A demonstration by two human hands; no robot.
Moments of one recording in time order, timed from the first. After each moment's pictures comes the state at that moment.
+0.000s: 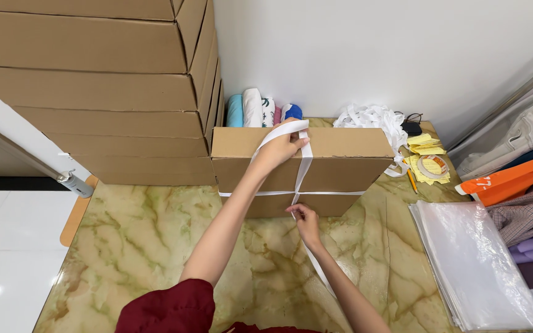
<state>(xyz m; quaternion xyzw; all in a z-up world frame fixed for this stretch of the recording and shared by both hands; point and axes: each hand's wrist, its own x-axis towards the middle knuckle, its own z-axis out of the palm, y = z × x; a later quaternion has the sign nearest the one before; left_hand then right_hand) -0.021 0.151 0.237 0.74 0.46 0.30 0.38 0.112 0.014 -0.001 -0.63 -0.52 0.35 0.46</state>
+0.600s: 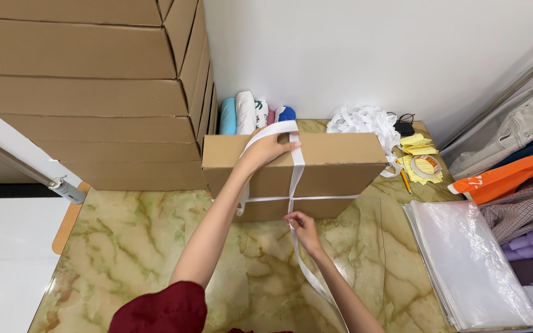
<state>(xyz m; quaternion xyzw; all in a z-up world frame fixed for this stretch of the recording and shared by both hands) -0.051 0.113 0.305 0.82 0.44 0.18 0.30 0.131 0.008 -0.034 -0.57 -0.48 0.45 0.49</state>
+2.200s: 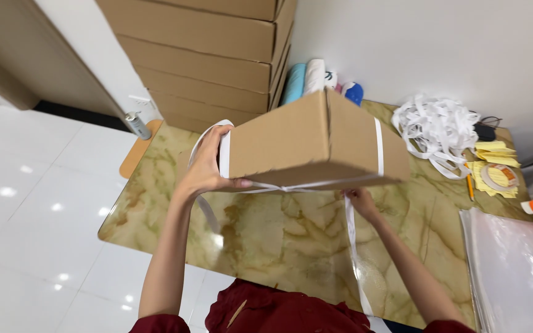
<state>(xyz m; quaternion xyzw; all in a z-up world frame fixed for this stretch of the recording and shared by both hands) -0.278 -0.060 0.257 0.72 0.46 0.45 0.26 0.206 0.062 -0.093 -0.62 -0.65 0.34 0.27</state>
